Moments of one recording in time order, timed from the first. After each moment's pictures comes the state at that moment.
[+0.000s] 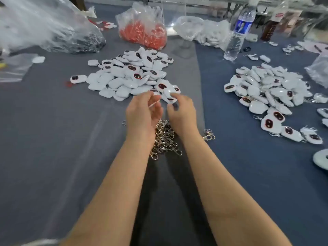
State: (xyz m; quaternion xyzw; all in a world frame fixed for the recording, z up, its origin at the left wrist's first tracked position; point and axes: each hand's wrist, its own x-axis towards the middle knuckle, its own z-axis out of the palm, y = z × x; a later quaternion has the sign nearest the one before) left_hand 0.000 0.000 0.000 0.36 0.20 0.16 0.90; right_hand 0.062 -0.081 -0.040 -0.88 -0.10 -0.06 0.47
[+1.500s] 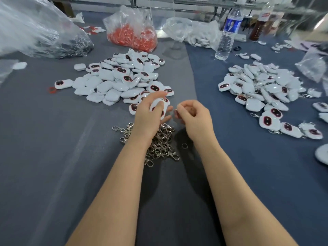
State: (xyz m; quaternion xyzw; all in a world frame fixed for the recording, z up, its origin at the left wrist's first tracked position) left_hand 0.027 -0.005 -0.031 0.64 0.07 0.13 0.75; right_hand 0.049 -0.120 -0.041 -0.77 -0.04 -0.05 0.64
